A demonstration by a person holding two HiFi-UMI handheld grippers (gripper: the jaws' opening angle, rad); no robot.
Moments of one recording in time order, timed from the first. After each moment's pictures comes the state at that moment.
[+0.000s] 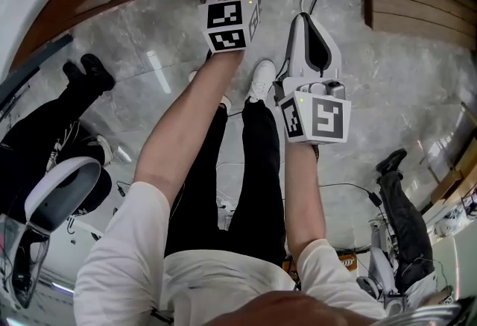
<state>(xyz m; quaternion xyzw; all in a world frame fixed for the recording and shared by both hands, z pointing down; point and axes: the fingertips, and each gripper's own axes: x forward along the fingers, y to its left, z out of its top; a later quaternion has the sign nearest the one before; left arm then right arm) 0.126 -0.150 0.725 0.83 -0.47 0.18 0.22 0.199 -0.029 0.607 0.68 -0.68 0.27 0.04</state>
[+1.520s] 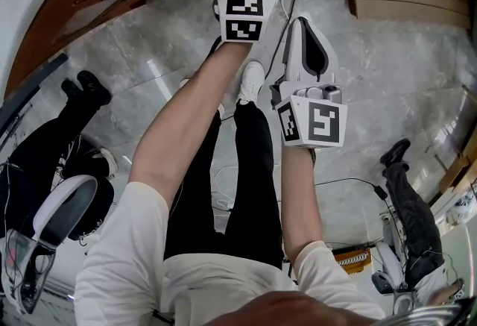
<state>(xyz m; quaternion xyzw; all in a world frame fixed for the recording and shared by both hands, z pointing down) 0.256 -0.133 0.731 0.88 -0.37 0.22 0.18 0.267 -0.002 0.612 0.71 -0.65 0.27 0.04</state>
